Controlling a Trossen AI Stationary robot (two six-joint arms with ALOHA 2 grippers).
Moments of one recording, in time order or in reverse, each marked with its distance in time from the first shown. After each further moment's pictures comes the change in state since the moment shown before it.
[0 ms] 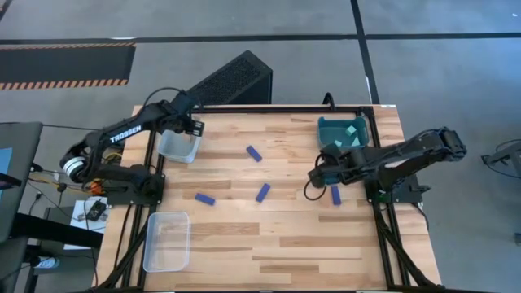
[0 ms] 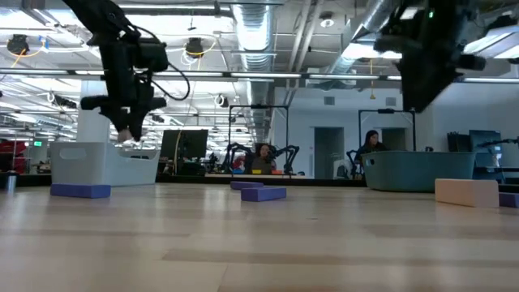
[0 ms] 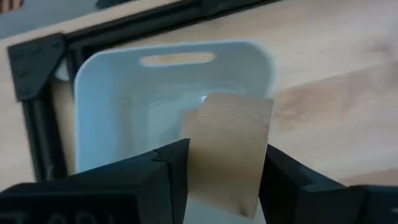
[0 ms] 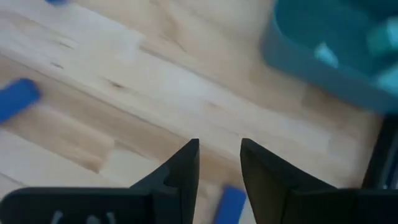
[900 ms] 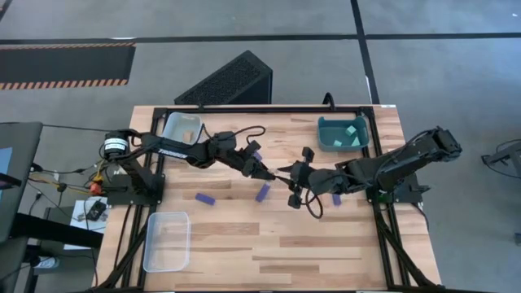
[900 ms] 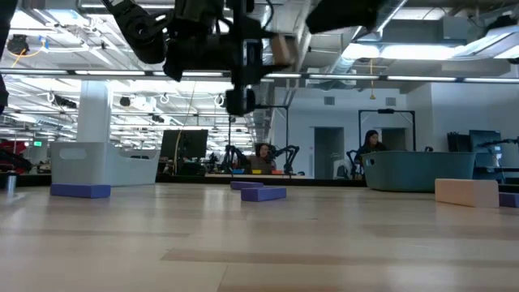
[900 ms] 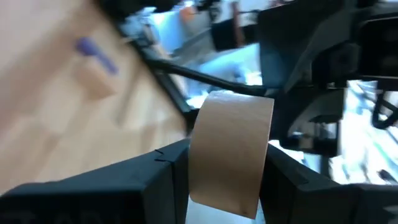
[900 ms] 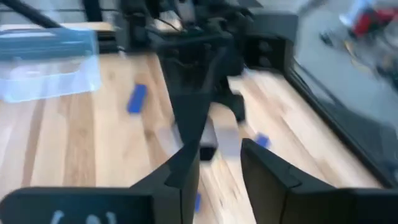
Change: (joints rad) left arm -0.671 0.440 0.001 1.497 0.822 -0.682; right arm 0.132 0.050 0.009 0.964 0.114 -1.025
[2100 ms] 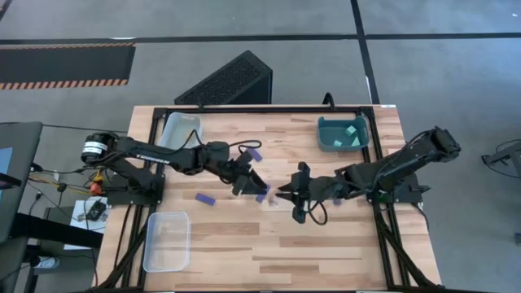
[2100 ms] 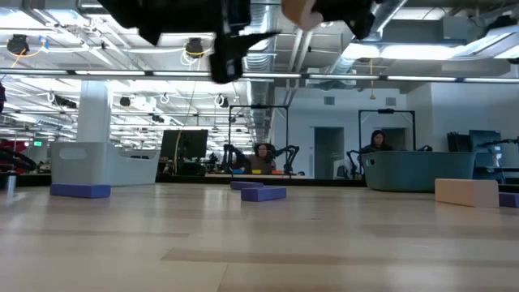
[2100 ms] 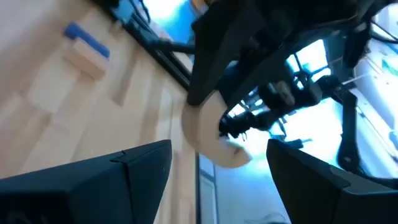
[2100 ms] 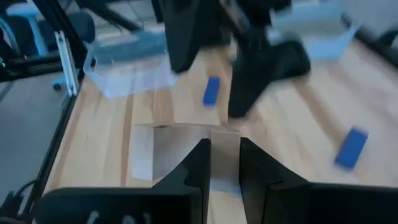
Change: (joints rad) left arm -0.155 -0.194 -0.005 -0.284 -0.142 0.188; right arm 0.038 0.019 -0.051 0.089 -0.234 0.146
